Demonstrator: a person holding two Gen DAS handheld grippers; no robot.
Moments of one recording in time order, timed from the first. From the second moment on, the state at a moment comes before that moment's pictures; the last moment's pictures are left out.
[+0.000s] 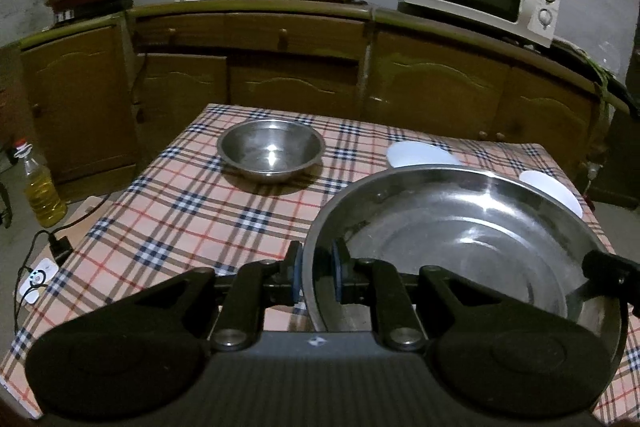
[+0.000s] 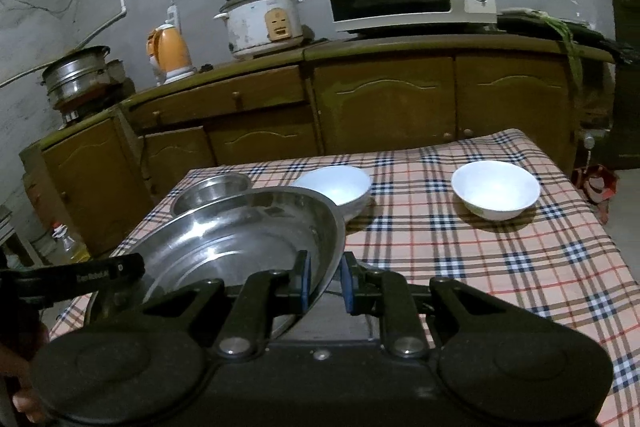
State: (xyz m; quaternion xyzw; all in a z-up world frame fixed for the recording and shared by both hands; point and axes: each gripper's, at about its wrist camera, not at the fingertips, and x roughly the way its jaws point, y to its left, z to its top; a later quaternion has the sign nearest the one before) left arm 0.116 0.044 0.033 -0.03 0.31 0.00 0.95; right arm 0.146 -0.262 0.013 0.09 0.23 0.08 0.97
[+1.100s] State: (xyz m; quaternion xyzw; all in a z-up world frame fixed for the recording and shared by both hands) left arm 0.156 0.000 -0.028 0.02 0.35 -0.04 0.93; right arm 0.193 -0.299 -0.063 0.11 0.29 0.03 0.95
